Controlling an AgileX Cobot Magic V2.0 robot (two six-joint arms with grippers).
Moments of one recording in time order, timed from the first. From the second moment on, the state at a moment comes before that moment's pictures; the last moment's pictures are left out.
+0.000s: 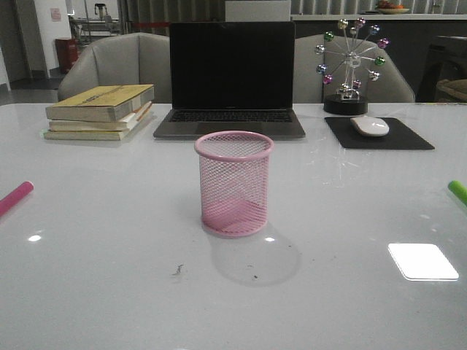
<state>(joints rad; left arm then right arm) -0.34 0.57 -0.67 0.00 0.73 -0.04 -0.05 1.09 -0.79 0.00 0.78 0.07</state>
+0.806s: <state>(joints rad) -0.50 0.57 -0.67 -0.02 0.73 -0.03 -0.05 1.90 -1.31 -0.05 0.75 0.05</state>
